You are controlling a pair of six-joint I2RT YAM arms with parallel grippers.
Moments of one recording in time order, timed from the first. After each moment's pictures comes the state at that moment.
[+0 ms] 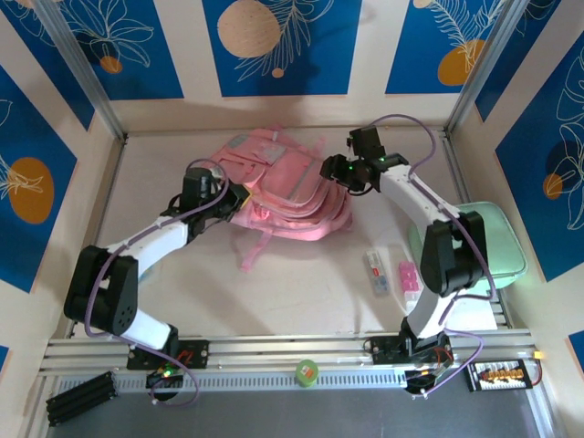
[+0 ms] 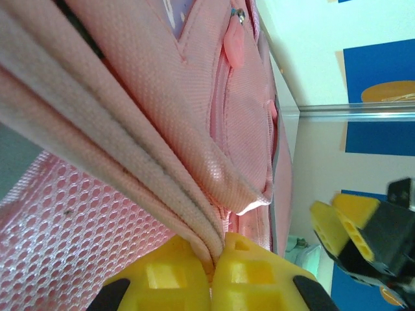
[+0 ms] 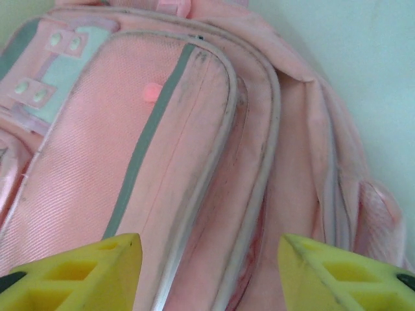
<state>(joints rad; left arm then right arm) -0.33 1.49 0.85 0.12 0.40 -1.15 0.32 1.70 1.40 -0.57 -0.19 0.62</state>
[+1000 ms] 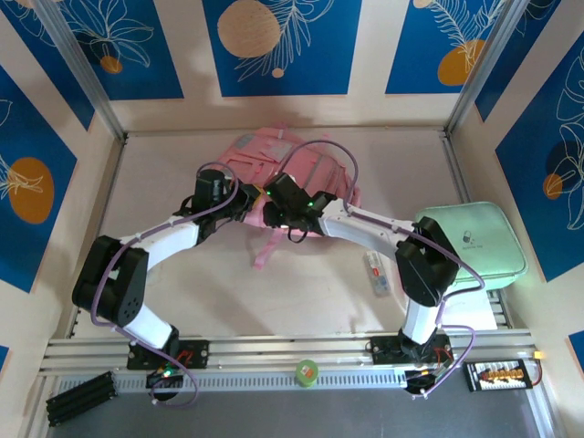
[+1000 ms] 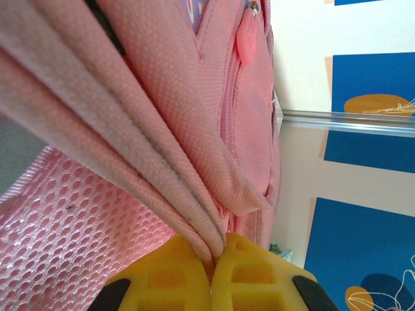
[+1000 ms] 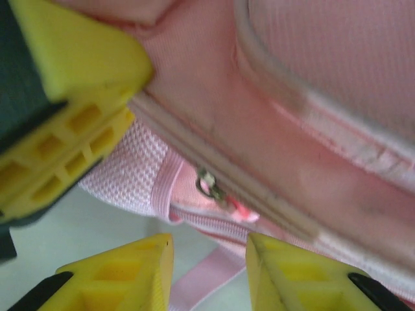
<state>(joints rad) -0.40 1.56 0.86 0.23 0.36 -1.31 0.85 1.79 1.38 -0.48 0.17 0.64</state>
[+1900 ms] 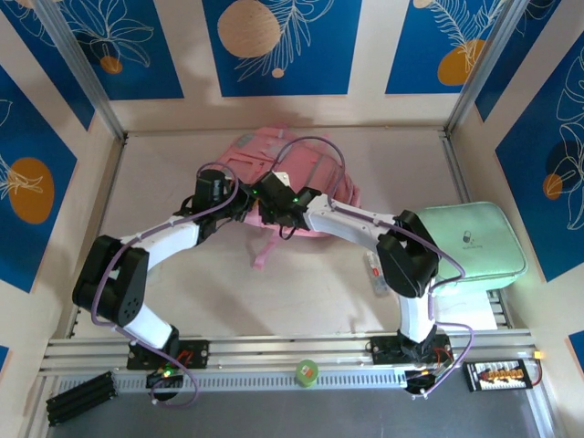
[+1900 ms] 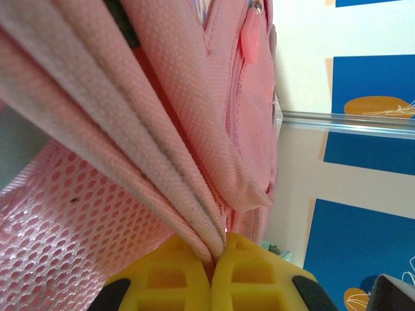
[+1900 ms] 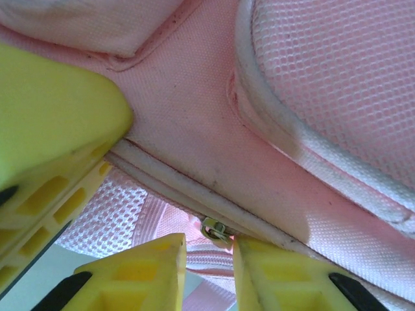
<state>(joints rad) -0.40 1.56 0.86 0.23 0.36 -1.31 0.86 1.92 1.51 -0.56 0.29 0.67</state>
